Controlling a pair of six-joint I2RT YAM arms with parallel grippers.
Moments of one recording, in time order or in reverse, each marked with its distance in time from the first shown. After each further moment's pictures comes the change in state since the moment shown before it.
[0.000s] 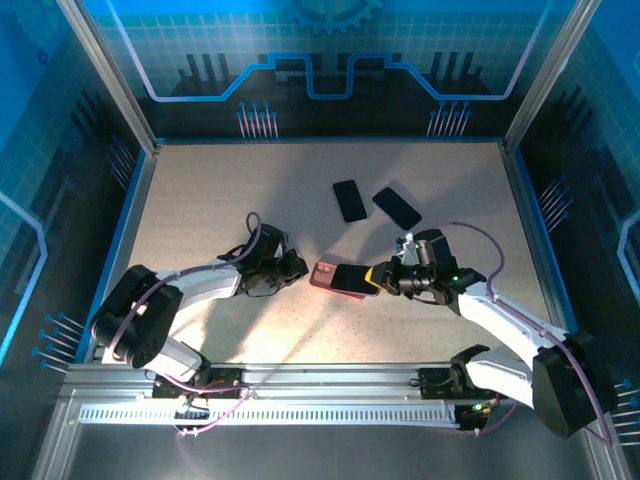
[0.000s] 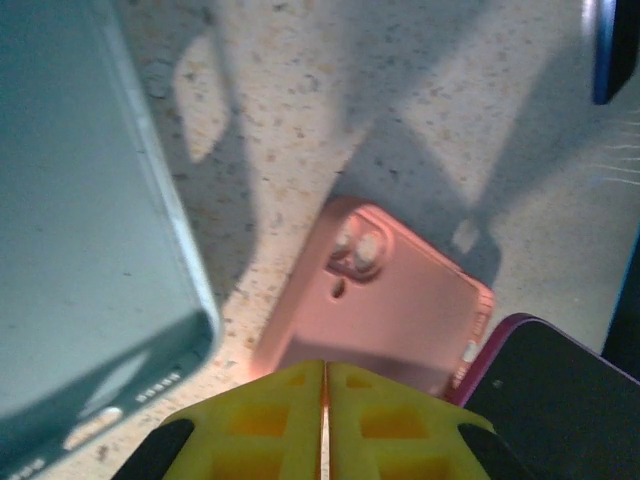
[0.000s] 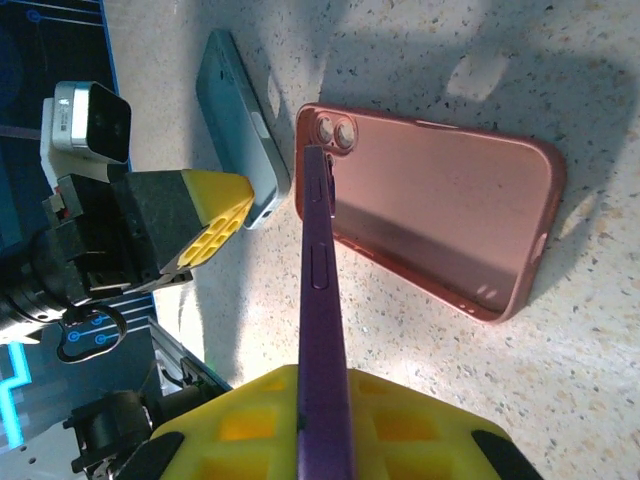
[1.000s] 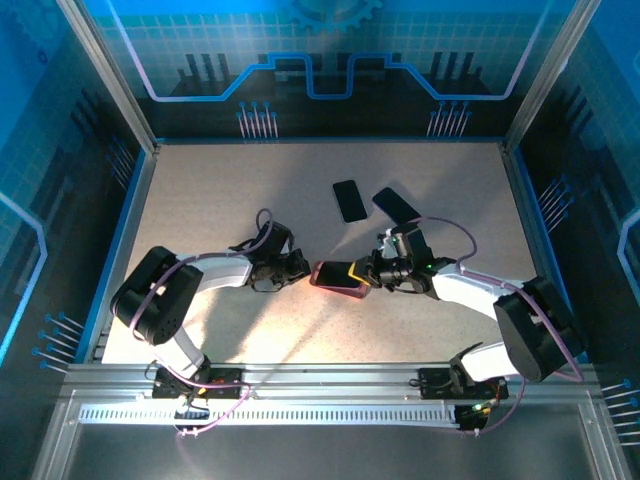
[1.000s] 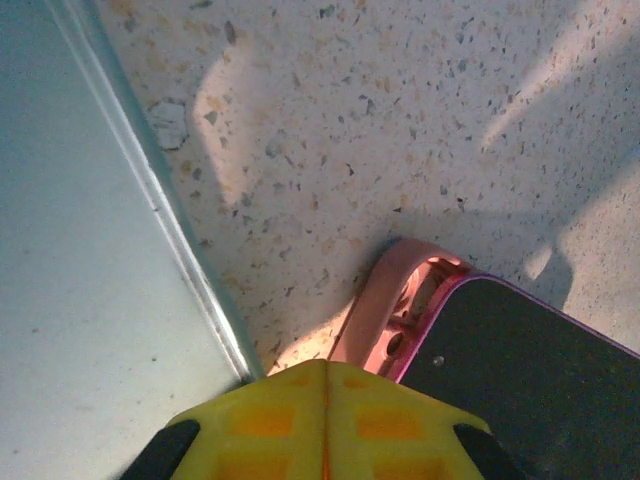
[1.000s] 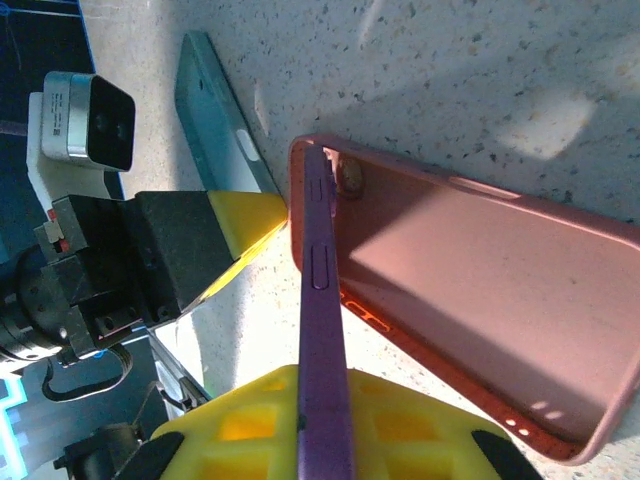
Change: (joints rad) left arm 0.006 0.137 0.084 -0.033 0.003 0.076; right arm 0.057 0.293 0.063 0.227 -0.005 0.055
